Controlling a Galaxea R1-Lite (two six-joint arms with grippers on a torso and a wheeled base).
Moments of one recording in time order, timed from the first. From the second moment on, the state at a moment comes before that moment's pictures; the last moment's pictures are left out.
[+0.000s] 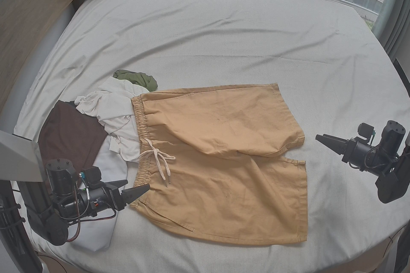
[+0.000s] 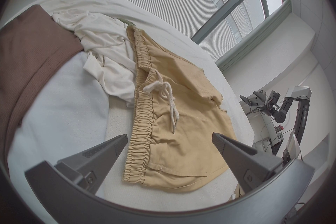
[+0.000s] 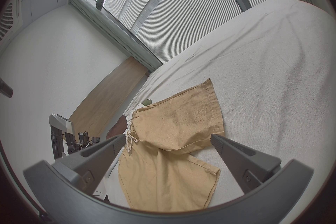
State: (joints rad) left arm -0.14 2.11 -0.16 -1.55 -0.51 -0.28; right arm -0.08 1.99 -0.38 -1.54 0.83 0.43
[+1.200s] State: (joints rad) left arm -0.13 2.27 -0.14 -1.55 -0.51 -0.28; right arm -0.08 2.00 -0.38 -1.54 0.83 0.43
